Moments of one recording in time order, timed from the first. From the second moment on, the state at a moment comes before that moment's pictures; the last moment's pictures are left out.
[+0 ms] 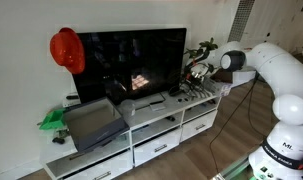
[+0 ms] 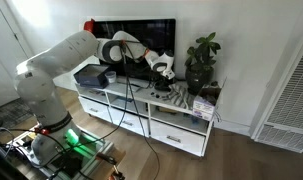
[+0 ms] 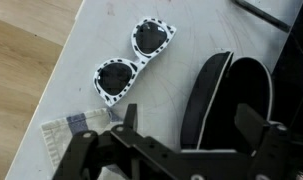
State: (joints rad) arm -0.33 1.19 -0.01 -1.04 0.48 2.27 0.45
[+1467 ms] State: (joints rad) arm -0.30 1.49 0.02 -0.63 0.45 2.31 0.57
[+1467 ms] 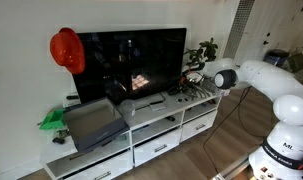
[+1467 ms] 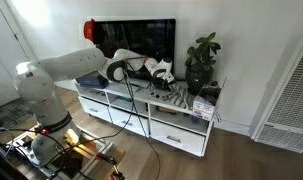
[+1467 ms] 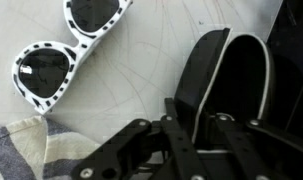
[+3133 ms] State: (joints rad) arm -0.25 1.28 -0.04 -0.69 0.32 1.98 0.60
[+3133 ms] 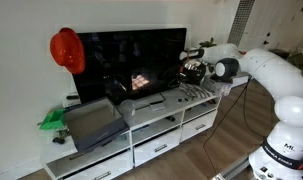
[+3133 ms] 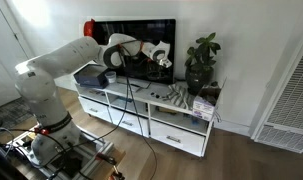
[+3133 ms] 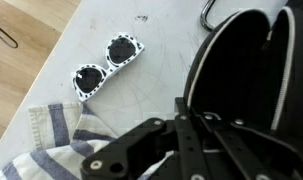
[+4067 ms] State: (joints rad) arm -0.21 0.94 -0.11 -1.25 0.31 2.21 0.53
